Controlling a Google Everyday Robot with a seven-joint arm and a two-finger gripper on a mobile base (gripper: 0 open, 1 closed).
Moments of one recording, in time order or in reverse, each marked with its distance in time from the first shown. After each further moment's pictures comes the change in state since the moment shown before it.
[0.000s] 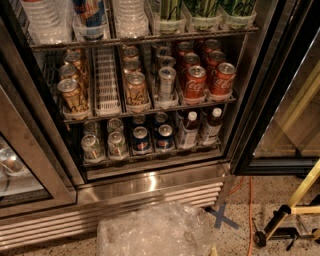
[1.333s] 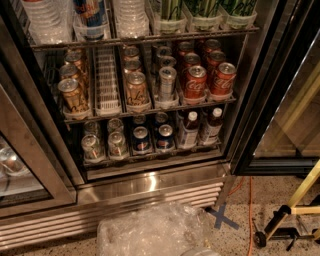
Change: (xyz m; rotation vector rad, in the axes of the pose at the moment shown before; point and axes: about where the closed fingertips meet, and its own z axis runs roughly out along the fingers) arm -0.009 0.002 0.024 -0.129 0.006 0.081
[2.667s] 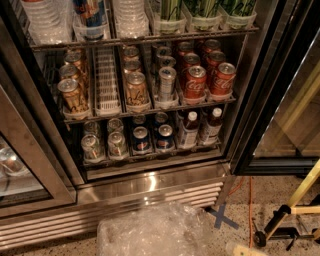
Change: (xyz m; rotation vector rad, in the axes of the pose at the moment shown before) arm 0.045 -0.161 -0.047 -0.310 -0.194 0.630
